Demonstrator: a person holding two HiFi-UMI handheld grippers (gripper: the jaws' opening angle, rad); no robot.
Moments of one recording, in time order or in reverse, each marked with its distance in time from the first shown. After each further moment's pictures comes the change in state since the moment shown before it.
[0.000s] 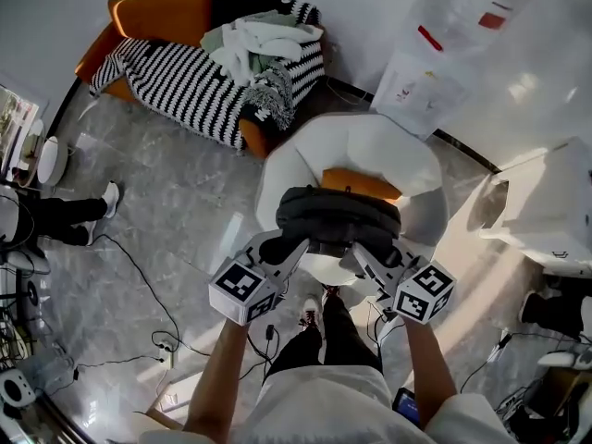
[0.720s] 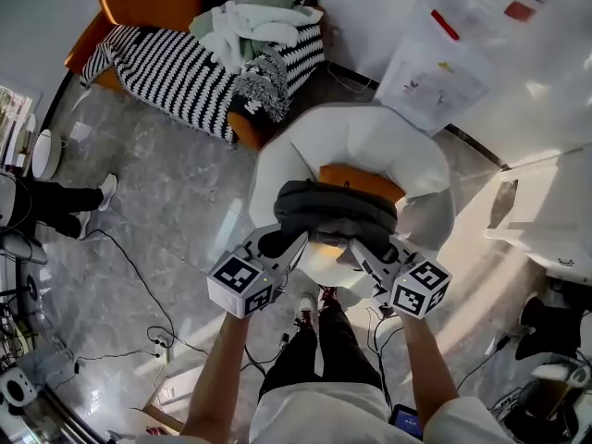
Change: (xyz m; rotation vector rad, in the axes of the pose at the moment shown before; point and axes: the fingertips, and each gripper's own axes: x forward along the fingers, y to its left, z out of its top) left arm 0.073 0.053 -0.035 -0.091 0.003 0.011; right arm 0.038 -0.086 -0.033 0.086 0.052 0.002
